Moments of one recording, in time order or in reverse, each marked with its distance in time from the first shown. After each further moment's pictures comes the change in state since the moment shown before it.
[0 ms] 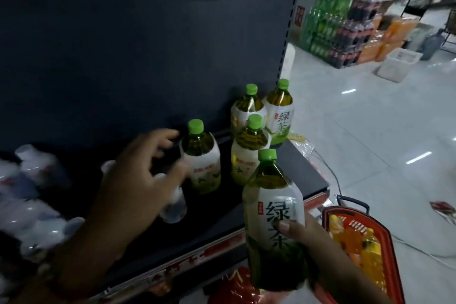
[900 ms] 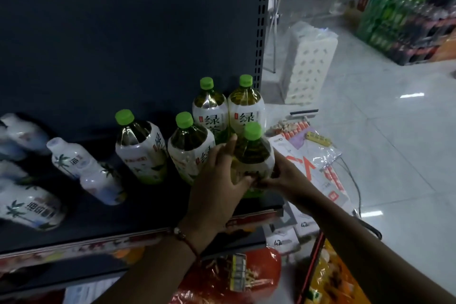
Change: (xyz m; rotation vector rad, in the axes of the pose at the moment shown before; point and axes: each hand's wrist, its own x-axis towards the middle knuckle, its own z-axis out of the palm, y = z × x) left_hand 0.018 0.111 0.268 0.154 0.021 -0.108; right_hand 0.111 -0.054 -0.196 -0.424 -0.203 -0.293
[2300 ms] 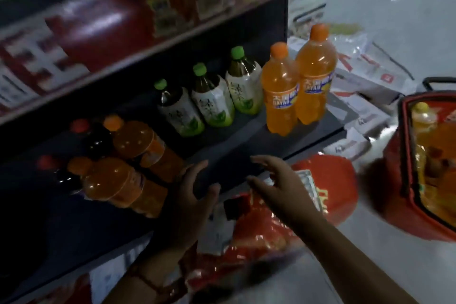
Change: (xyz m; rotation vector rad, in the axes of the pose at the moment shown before) left_hand -0.182 -0.427 0.131 -0.121 -0.243 -0.233; right_hand -0.016 0.354 0.349 -0.065 0.454 0.171
